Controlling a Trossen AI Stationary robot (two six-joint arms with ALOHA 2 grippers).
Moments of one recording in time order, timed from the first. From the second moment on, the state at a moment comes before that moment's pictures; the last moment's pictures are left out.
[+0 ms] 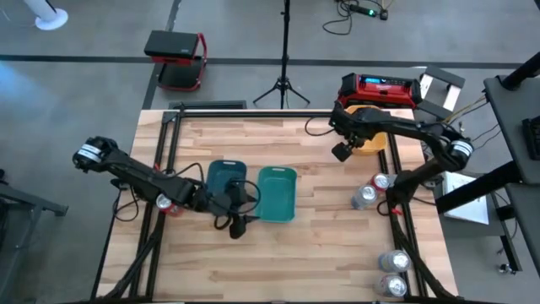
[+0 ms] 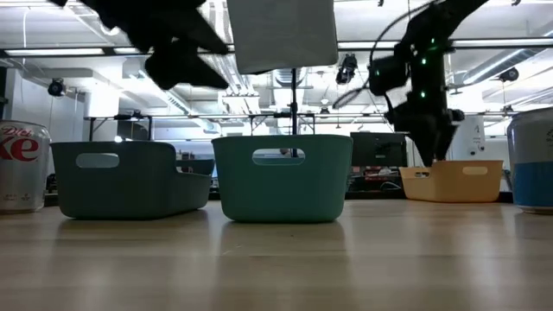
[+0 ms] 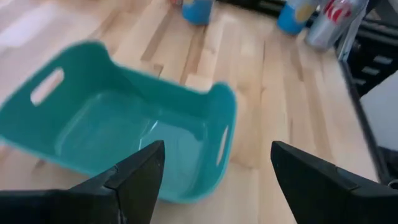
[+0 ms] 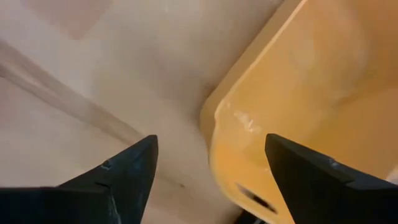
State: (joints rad) left arm -0.35 1.37 0.79 -0.03 -0.32 -0.48; right arm -0.66 1.51 0.99 -1.04 0.18 0.22
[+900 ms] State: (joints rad) left arm -0.45 1.35 0.85 -0.29 -0.47 -0.45; right arm -0.57 1.57 1.18 -1.15 0.13 0.41
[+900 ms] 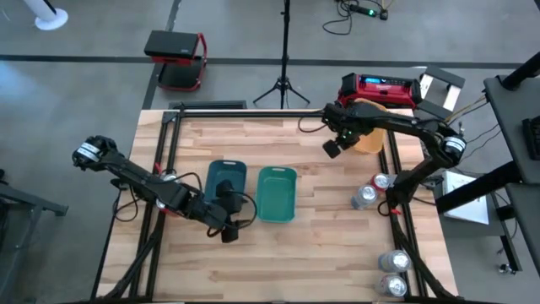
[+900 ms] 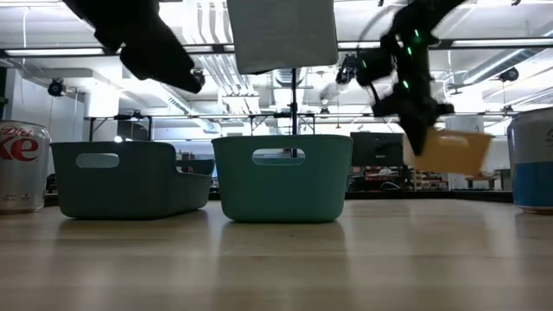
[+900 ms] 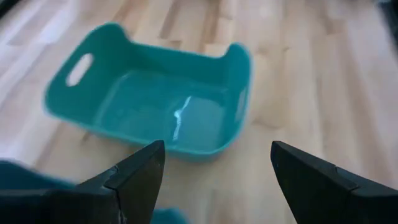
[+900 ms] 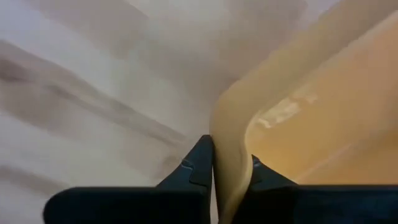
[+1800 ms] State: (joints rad) left arm -0.52 1.23 0.92 -0.55 -0.62 -0.47; right arm 0.28 1.78 1.49 -1.24 0.23 0.98
